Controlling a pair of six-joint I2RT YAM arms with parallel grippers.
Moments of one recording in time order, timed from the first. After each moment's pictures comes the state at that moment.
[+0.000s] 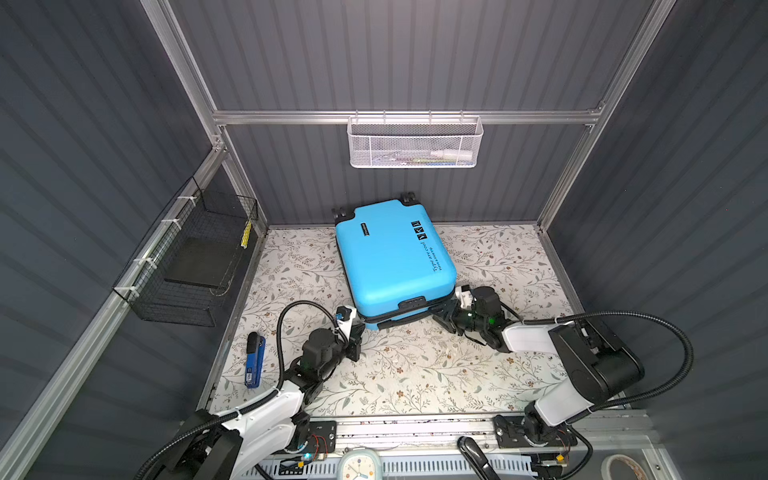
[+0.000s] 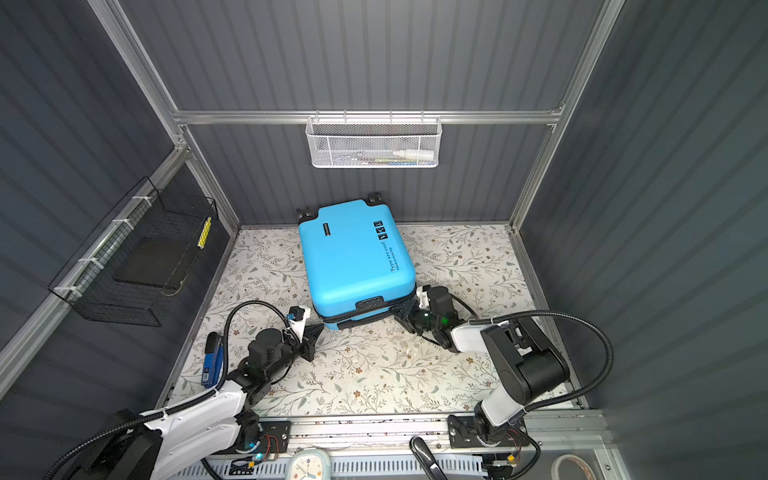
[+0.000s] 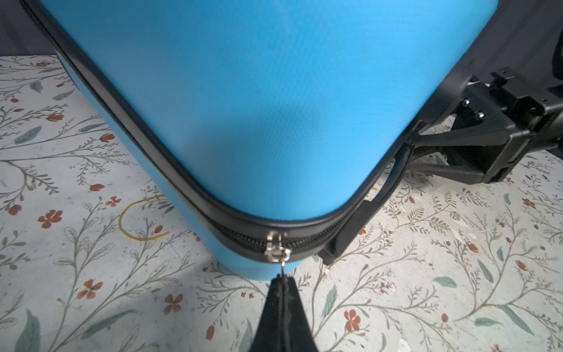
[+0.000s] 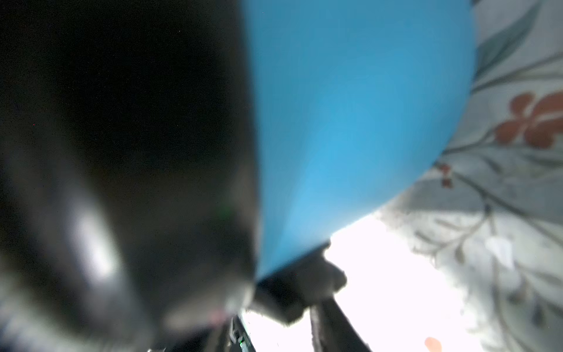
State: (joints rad) left arm -0.55 0.98 0.12 0.50 0.11 -0.14; right arm 0.42 1.60 0.51 0.53 -0.55 1.17
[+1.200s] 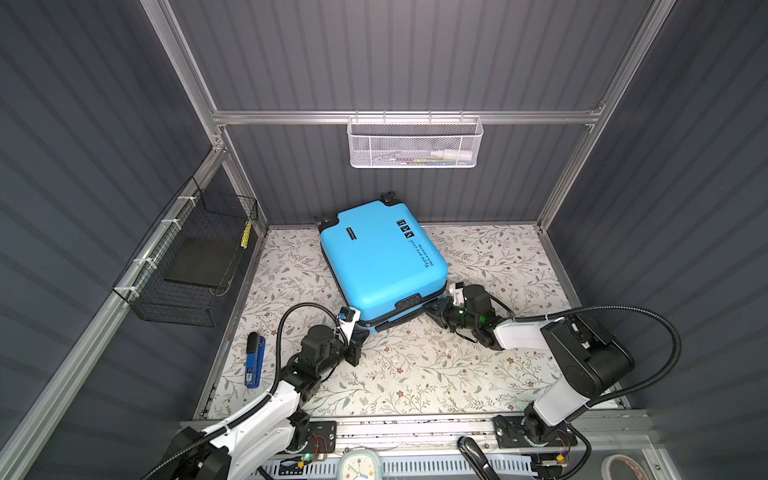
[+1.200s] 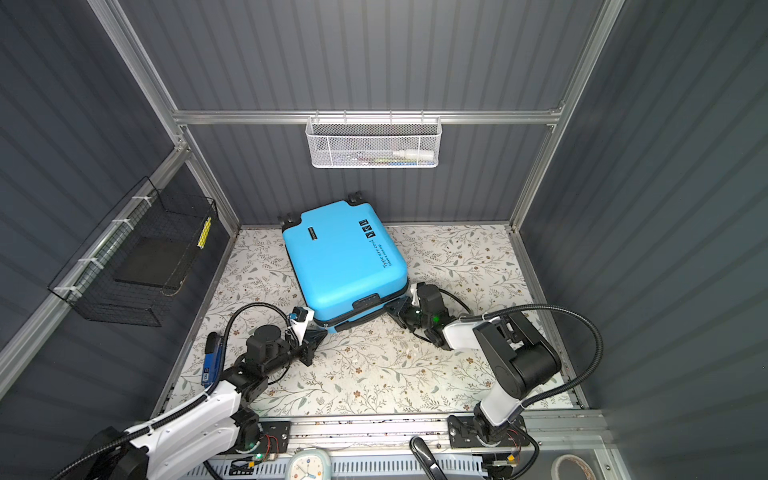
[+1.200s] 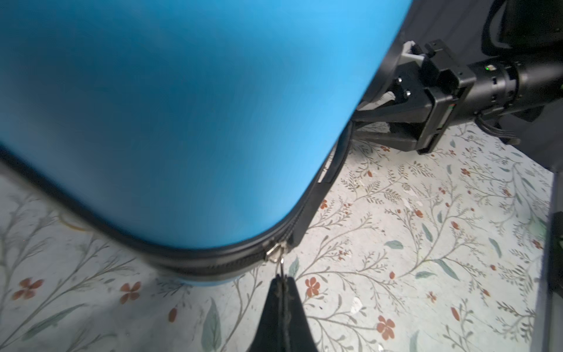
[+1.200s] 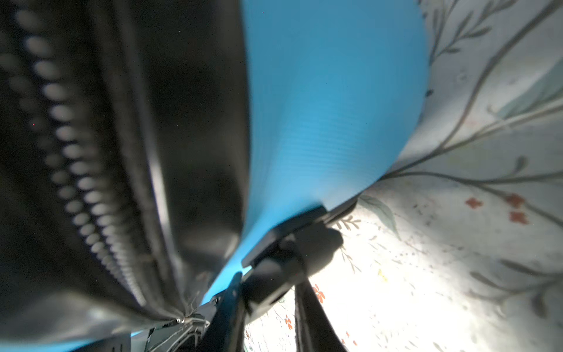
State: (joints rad) left arm -0.53 0.94 0.19 0.30 0.32 -0.14; right arm 0.50 1.64 0.57 0.54 -0.44 1.20
